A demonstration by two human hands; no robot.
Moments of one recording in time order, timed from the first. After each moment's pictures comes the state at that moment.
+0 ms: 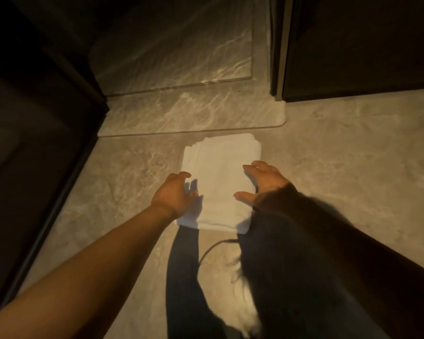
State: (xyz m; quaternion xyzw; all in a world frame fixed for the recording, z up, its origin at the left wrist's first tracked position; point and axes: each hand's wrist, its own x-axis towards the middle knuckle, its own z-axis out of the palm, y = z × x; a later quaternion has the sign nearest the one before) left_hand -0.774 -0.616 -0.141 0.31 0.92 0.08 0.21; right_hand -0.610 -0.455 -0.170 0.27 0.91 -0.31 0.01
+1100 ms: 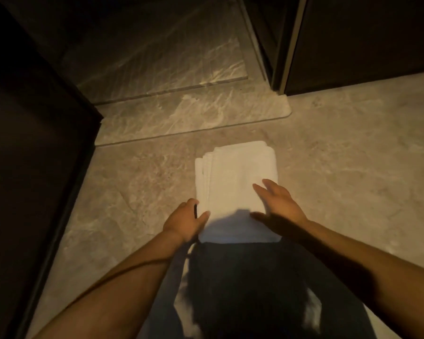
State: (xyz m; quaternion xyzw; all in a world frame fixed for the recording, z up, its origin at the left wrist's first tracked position) left_hand -0.828 -0.719 -0.192 0.38 0.86 0.07 0.33; right_hand -0.632 -0.580 -0.197 0.40 0.88 -0.26 0.06
